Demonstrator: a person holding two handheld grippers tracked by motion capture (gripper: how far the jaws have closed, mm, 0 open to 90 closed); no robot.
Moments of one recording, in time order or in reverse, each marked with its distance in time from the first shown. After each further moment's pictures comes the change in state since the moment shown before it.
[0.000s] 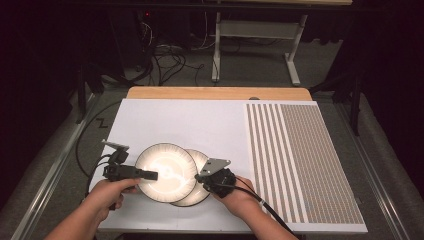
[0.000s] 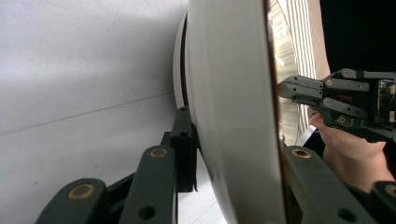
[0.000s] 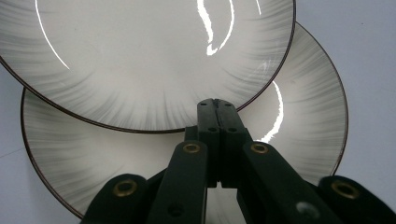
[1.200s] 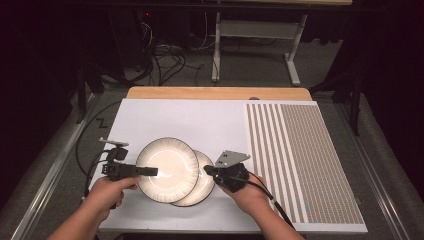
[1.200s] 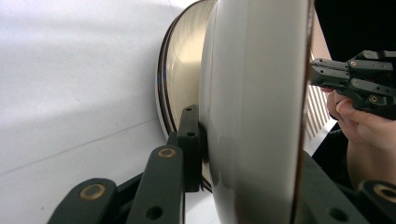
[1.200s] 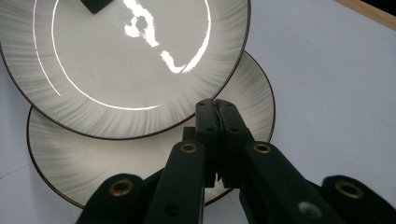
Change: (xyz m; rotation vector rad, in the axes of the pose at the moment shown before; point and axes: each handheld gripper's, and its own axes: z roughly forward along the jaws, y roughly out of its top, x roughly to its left) left arm -0.021 0.000 -0.008 -0.074 0.057 0.150; right arm -0.020 -0.004 -0.031 -0.105 -0.032 0.092
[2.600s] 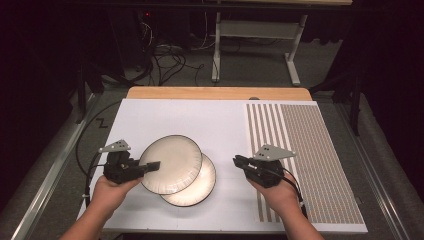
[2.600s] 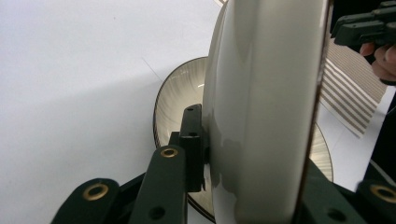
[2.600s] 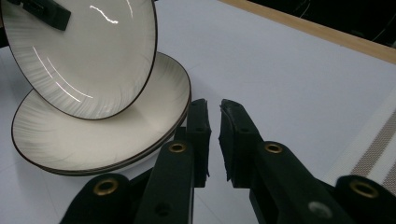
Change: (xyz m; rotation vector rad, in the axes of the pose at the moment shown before) left arm -0.023 -0.008 0.001 -0.199 0.098 0.437; right arm -0.044 -0.029 -0.069 -0.121 -0.096 0.135
